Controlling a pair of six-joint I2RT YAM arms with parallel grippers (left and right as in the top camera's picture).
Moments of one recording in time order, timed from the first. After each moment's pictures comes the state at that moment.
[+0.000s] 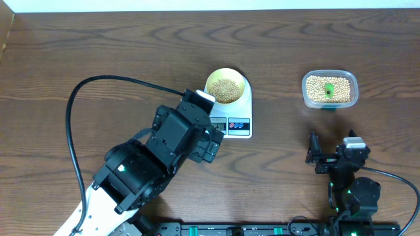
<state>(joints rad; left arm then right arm) -0.77 1.10 1.30 -1.08 -0.26 -0.20 -0.01 0.10 0.01 -0.07 -0.06 0.03</state>
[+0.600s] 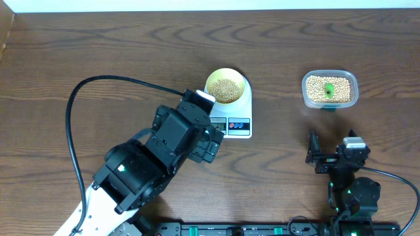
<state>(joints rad) -0.77 1.10 1.30 -1.08 -0.26 -0.20 -0.01 0.10 0.01 -0.07 -0.06 0.03</state>
